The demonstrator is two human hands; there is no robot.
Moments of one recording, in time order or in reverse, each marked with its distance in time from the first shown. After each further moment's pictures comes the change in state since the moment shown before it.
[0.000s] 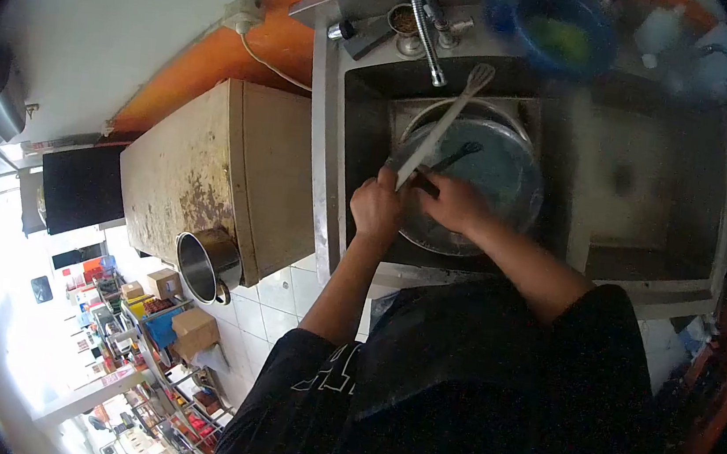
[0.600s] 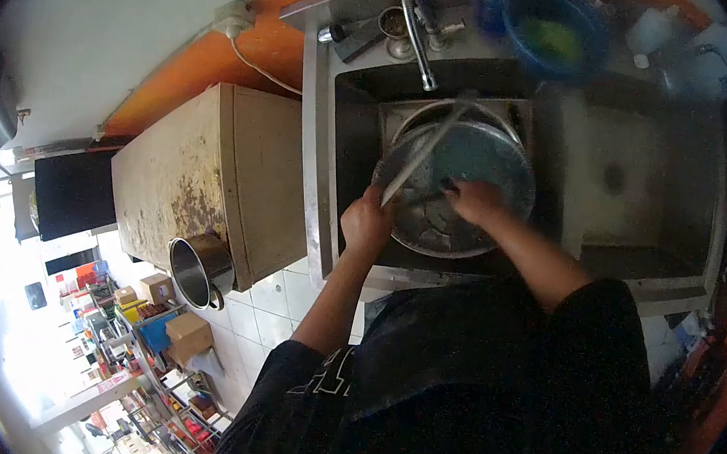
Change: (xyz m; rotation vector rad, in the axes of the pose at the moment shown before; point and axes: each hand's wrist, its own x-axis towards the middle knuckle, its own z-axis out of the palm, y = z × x) left_hand -0.022 -0.013 0.005 -0.152 -0.080 -0.134; right_hand 0.002 0.056 -0.008 -0.294 -0.274 0.327
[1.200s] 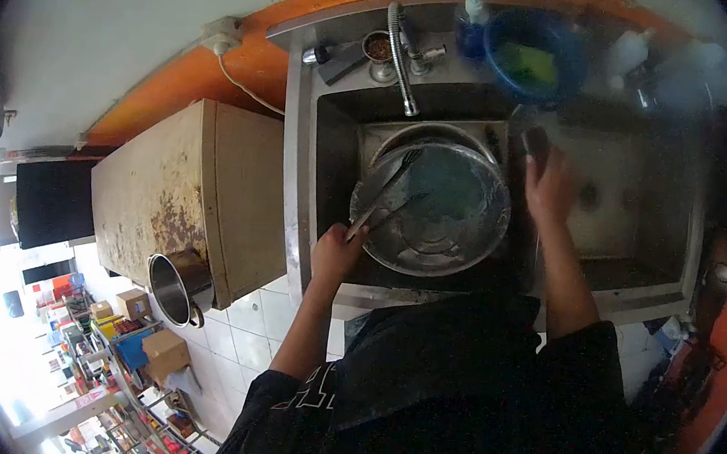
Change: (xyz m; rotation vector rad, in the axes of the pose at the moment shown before) left_hand -0.009 -0.024 -0.011 -0.133 -0.218 -0.230; right_hand -0.037 0.115 -0.097 -0.293 0.930 0.265
